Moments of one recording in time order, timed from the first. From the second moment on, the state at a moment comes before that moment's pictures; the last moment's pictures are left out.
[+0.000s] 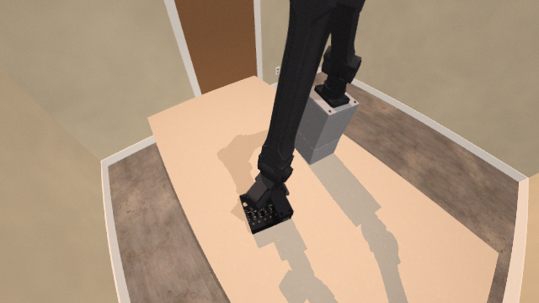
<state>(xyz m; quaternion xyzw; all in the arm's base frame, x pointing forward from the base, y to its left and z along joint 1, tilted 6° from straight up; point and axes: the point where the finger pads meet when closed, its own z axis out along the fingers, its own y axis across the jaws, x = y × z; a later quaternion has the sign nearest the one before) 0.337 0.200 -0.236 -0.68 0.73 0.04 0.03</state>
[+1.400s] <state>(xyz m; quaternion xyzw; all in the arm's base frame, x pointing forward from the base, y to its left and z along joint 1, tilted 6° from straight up) 0.338 0.194 -0.196 -0.69 0.73 0.04 0.04</state>
